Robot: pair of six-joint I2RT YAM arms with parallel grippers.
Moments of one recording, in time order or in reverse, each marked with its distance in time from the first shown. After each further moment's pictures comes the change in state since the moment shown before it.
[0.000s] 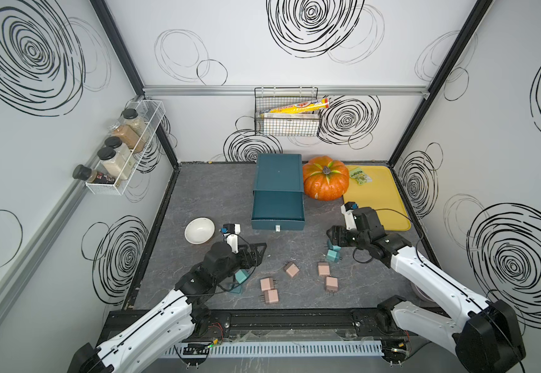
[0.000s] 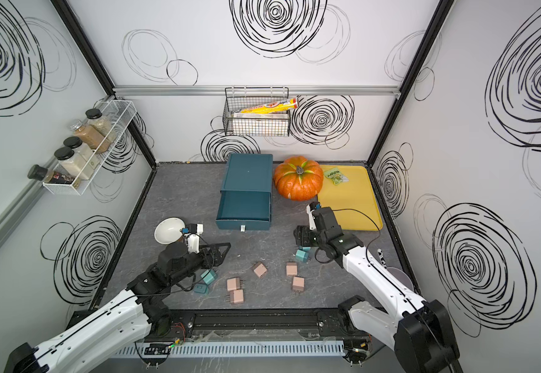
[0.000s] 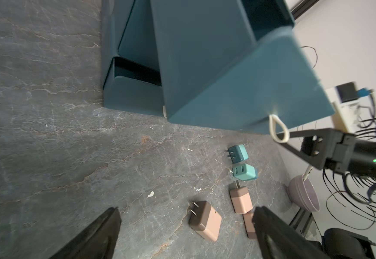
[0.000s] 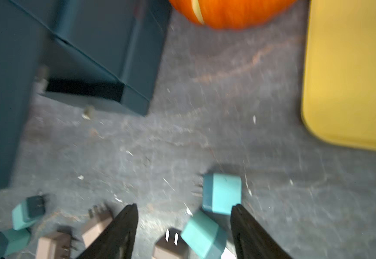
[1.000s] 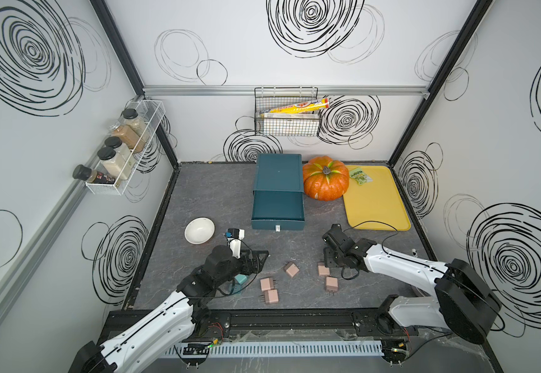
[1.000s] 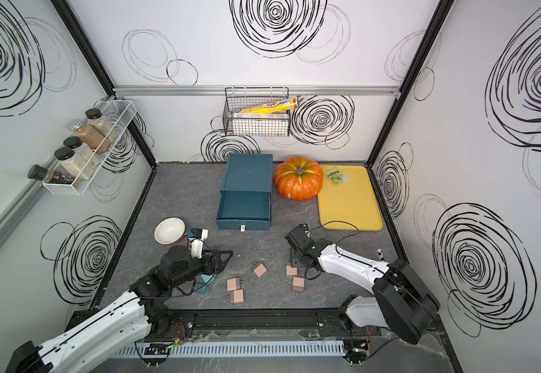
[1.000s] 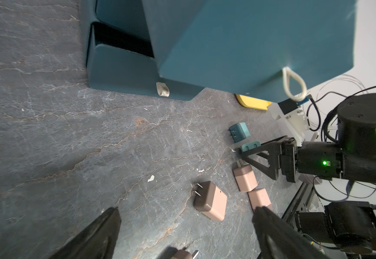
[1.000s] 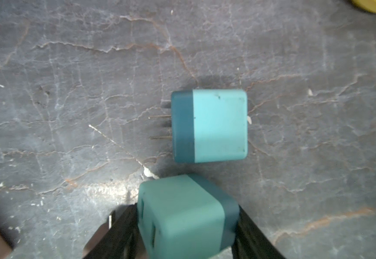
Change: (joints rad) left arm 0.000 0.002 -0.061 0.028 0.068 0.051; right arm 0.273 0.254 -0.026 -0.059 0.314 0.208
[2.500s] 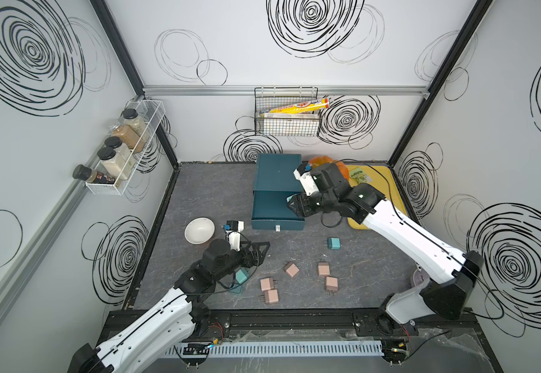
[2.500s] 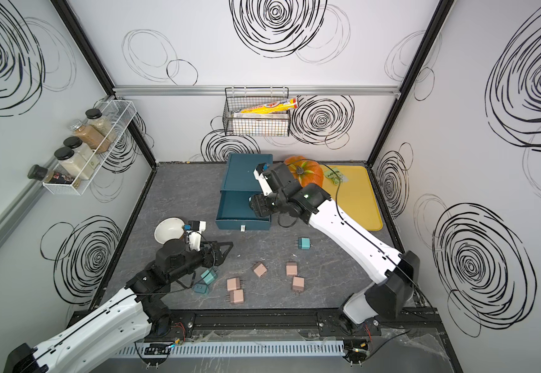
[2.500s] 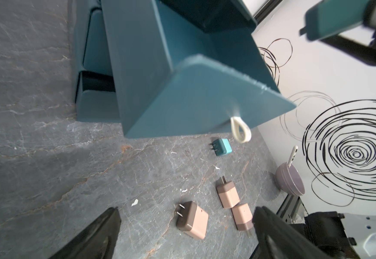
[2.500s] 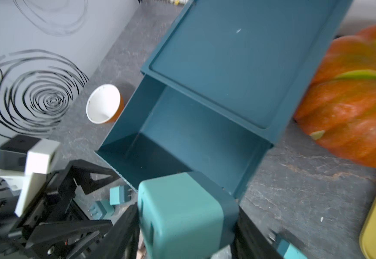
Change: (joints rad) left arm 0.022 0.024 0.110 -0.005 -0.008 0.005; right arm 0.065 0.254 1.025 -0.341 -0.302 -0.331
